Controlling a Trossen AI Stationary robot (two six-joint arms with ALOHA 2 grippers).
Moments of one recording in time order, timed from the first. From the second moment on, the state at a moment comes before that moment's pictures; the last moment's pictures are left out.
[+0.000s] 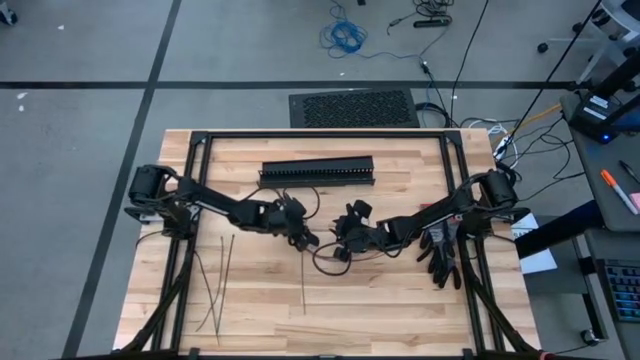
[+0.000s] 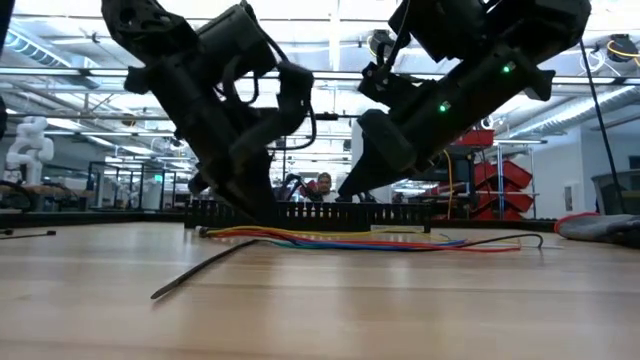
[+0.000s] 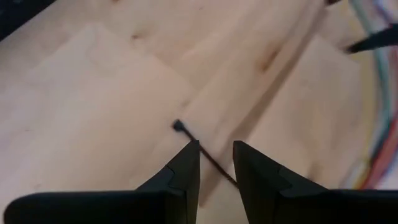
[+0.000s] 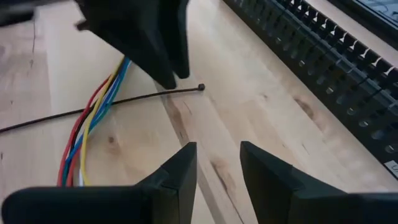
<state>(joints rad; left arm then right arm) -0.07 1.68 0.78 -0.03 -0.24 -0.67 0.22 1.80 0.84 0.23 0.59 0.33</state>
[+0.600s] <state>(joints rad) -0.05 1.81 0.79 0.07 -0.24 -0.70 0.22 1.80 0.84 0.24 0.58 0.32</state>
